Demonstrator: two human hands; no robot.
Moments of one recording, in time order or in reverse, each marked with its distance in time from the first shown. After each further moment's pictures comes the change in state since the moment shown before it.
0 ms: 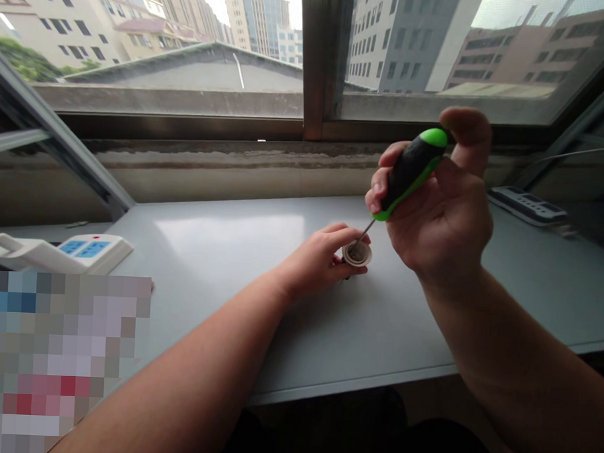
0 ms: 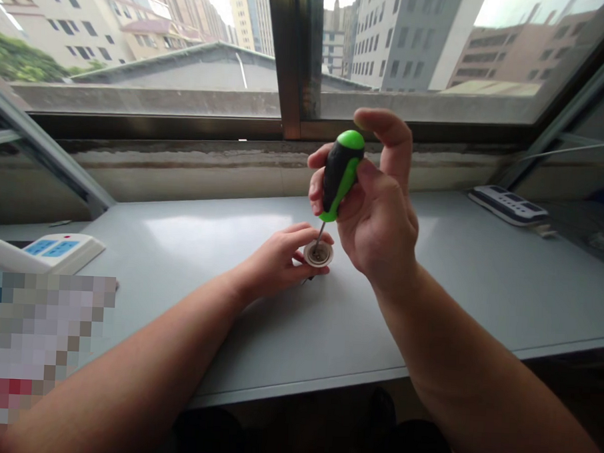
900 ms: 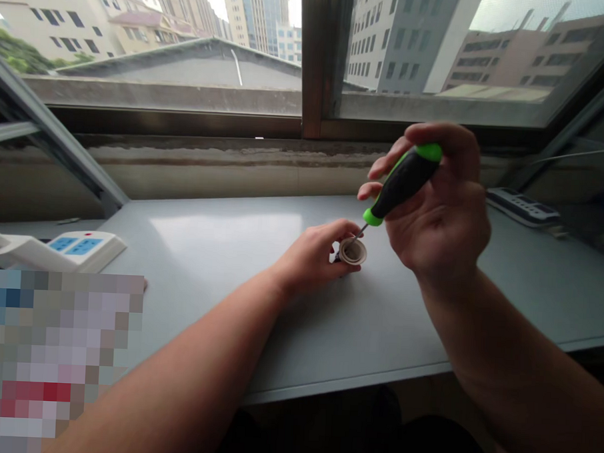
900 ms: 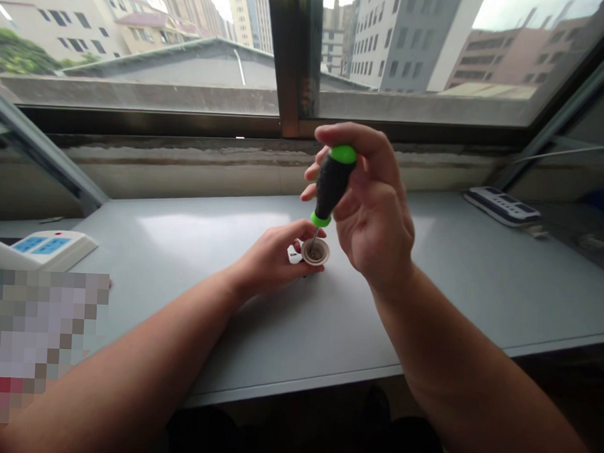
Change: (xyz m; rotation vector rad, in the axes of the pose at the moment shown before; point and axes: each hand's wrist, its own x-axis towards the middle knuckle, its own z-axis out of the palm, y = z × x) left_hand 0.001 -0.005 0.000 0.125 0.080 0.033; right_hand 0.000 0.000 -0.005 -0.013 -0.066 -0.065
